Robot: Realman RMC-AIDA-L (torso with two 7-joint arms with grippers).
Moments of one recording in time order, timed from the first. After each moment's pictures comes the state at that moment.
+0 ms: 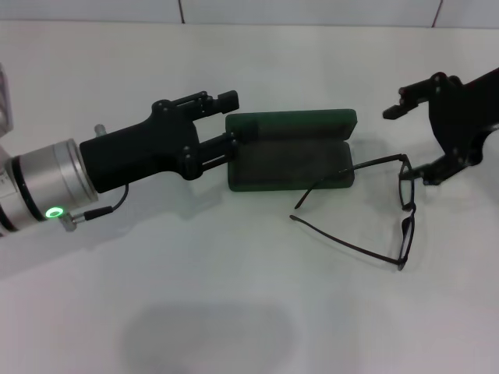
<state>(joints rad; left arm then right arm) -0.38 -2.06 1.10 0.55 1.32 1.51 -1.14 0.73 1.91 -1.31 -1.19 -2.17 -1.54 1.42</state>
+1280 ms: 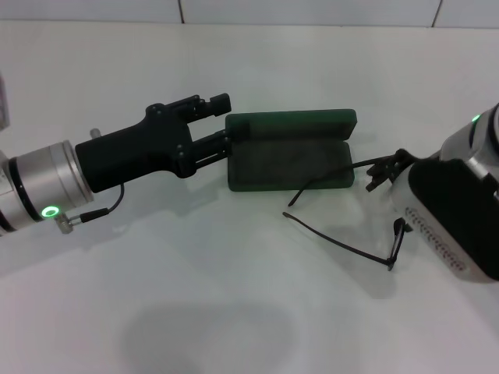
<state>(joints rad) -0.41 -2.04 1.08 0.46 1.32 1.51 -1.15 0.62 2.03 -1.83 -1.46 -2.65 -1.39 1.41</state>
